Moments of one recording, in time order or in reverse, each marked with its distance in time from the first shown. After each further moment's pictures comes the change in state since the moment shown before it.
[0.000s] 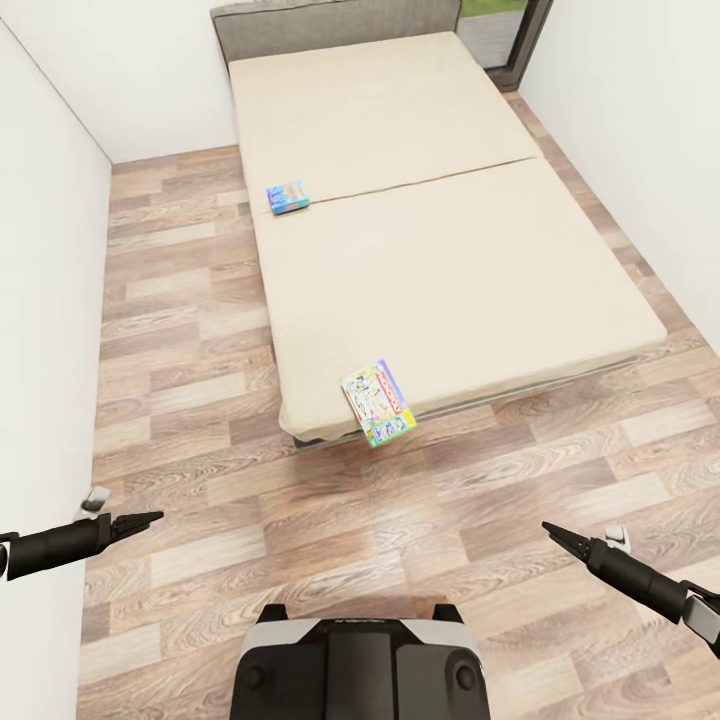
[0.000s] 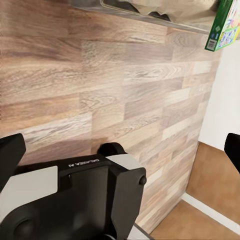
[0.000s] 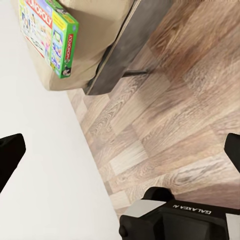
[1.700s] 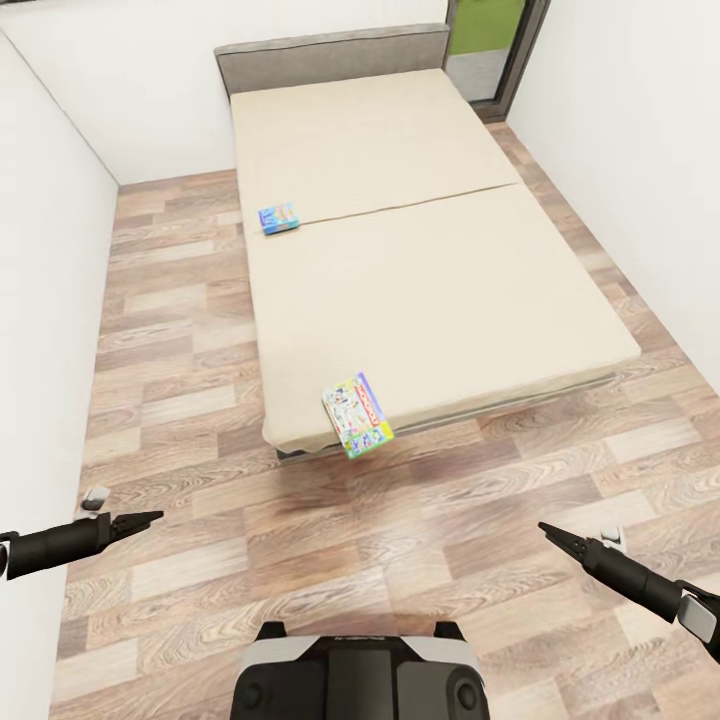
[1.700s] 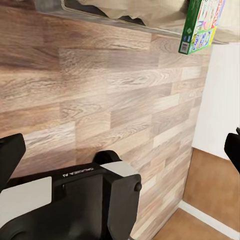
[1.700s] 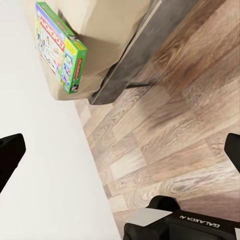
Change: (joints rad) left arm 0.000 0.000 0.000 -0.003 0.000 0.008 -0.010; right arm 0.000 0.010 0.000 -0.001 0.003 -0.002 -0.001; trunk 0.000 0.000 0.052
